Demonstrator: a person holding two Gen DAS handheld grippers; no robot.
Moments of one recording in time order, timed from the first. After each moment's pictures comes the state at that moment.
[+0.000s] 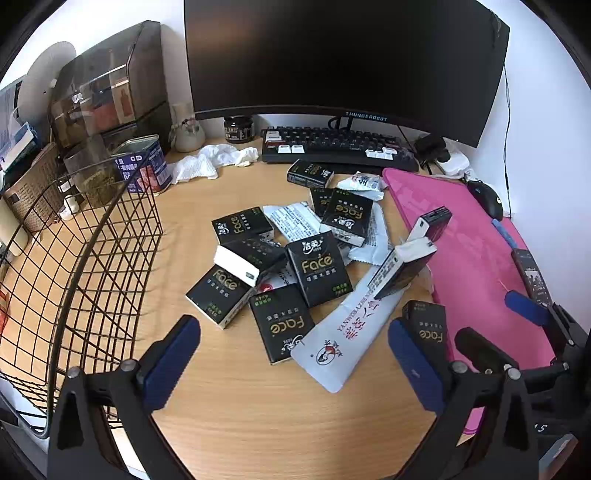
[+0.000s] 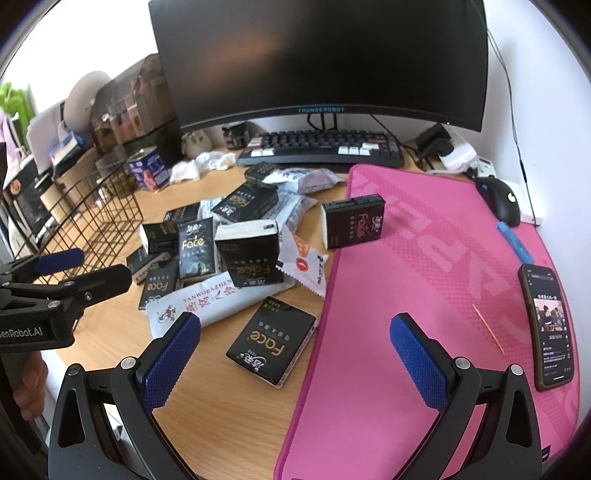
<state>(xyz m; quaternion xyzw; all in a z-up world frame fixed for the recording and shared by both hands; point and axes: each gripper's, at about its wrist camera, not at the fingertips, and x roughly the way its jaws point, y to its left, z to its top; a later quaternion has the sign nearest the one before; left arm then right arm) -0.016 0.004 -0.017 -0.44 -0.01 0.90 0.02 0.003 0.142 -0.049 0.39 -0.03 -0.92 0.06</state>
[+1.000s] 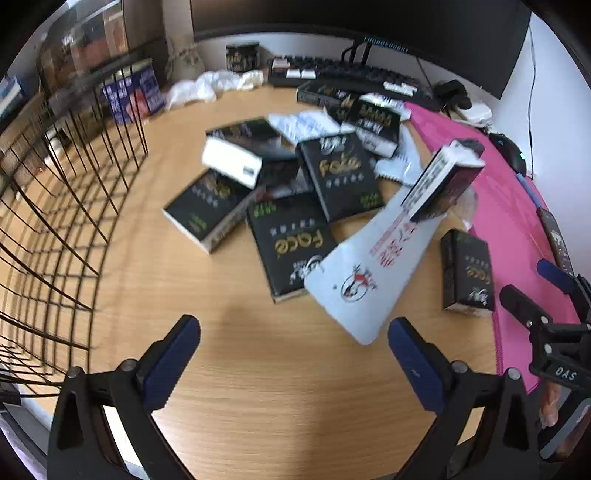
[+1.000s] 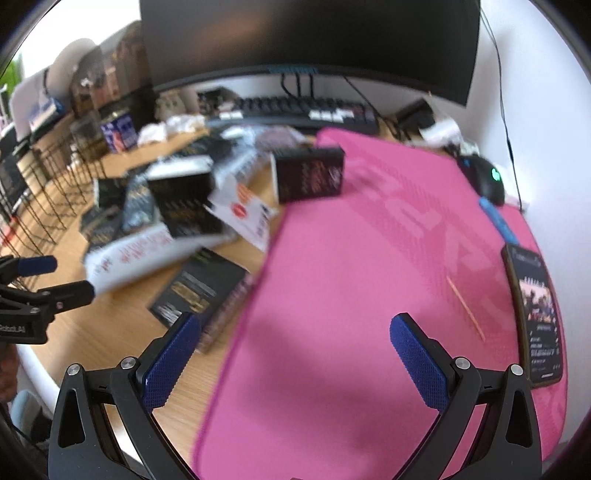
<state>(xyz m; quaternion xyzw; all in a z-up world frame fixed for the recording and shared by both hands) -0.015 -0.002 -0.090 -0.53 -0.03 0.85 0.02 -0.003 0.178 -0.095 0.44 0.02 -0.90 0.04</state>
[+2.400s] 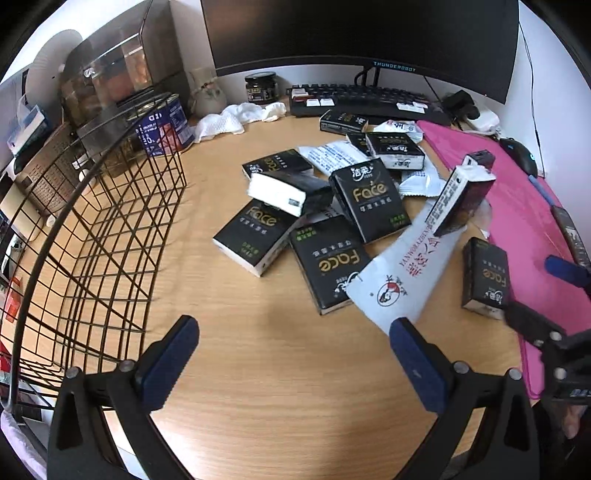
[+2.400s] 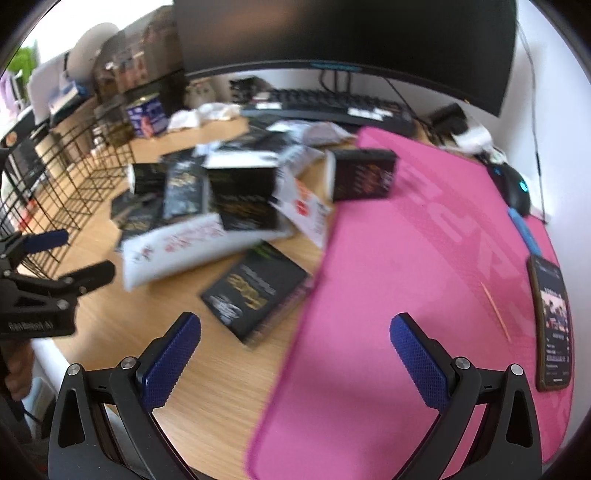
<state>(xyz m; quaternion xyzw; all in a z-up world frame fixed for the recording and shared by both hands) -0.004 -0.016 -0.066 -0.48 0.03 0.88 0.00 -0.001 0.134 -0.084 0.45 0.03 -0.89 0.09</state>
